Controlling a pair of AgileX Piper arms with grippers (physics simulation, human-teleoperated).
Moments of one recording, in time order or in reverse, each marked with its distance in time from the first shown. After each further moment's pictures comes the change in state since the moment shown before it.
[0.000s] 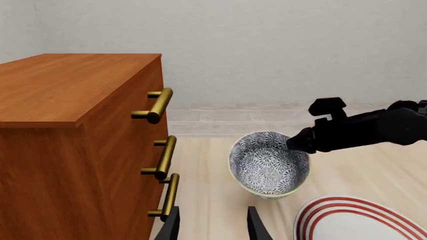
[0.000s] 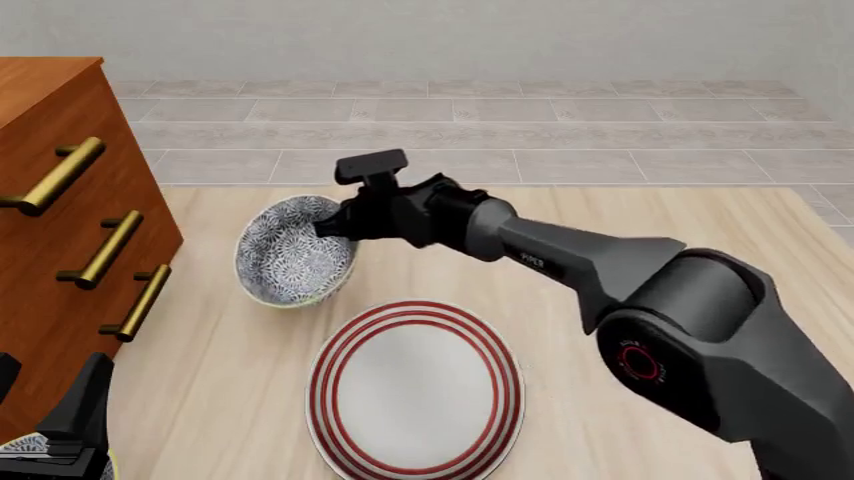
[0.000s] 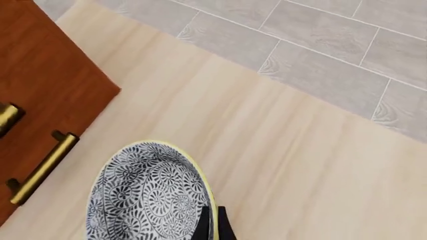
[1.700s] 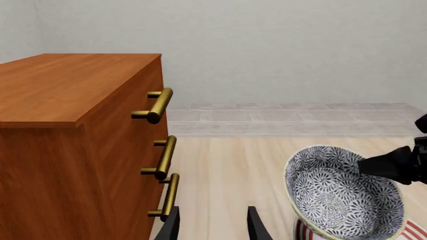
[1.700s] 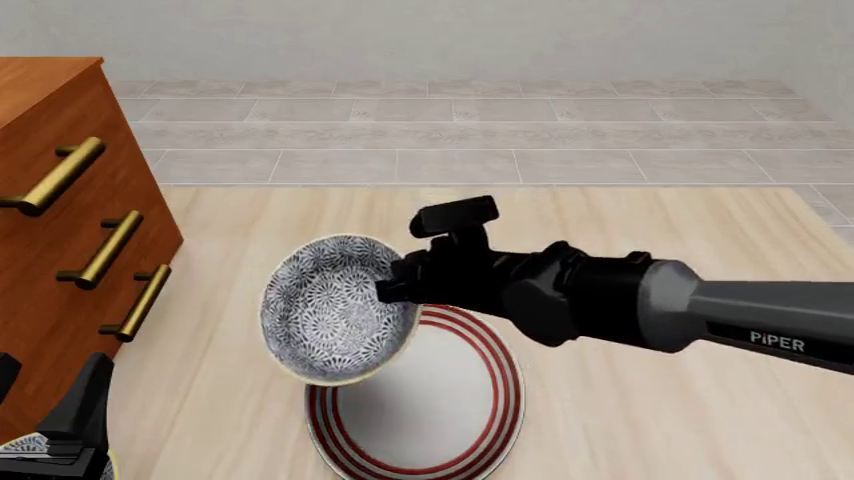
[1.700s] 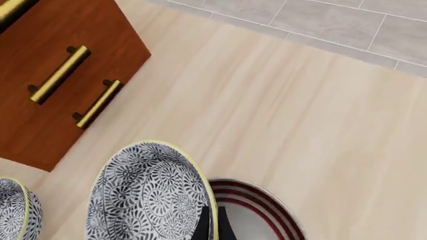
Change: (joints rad) left arm 0.000 0.000 0.000 0.000 0.000; right arm 0.044 -0.584 0.853 -0.329 0.112
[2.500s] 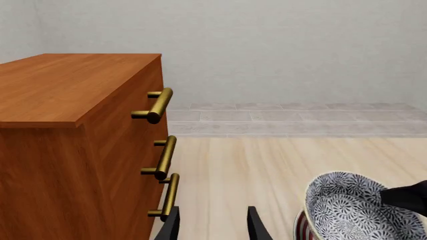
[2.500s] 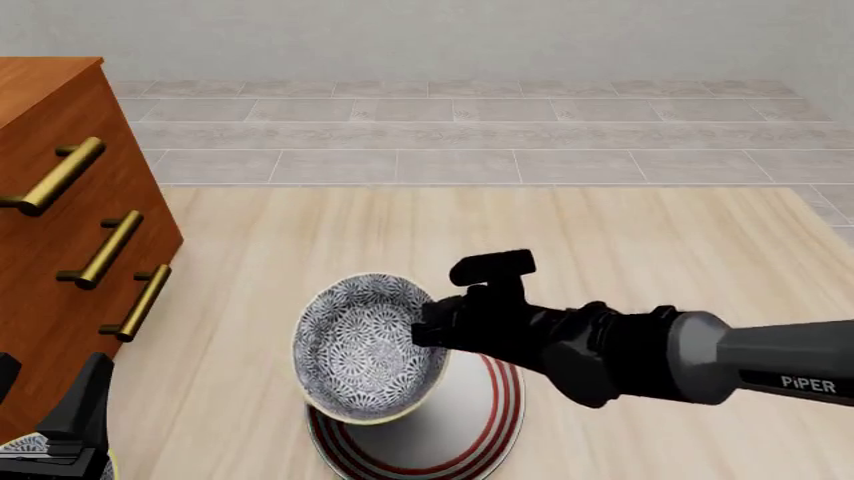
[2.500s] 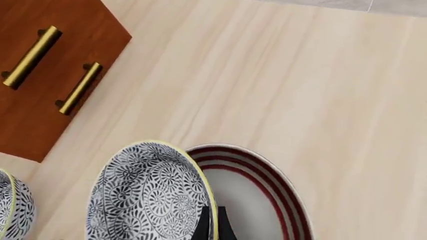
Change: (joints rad) left arm 0.000 0.000 0.000 0.000 0.000; right arm -0.021 -0.040 0.254 -0.193 0.086
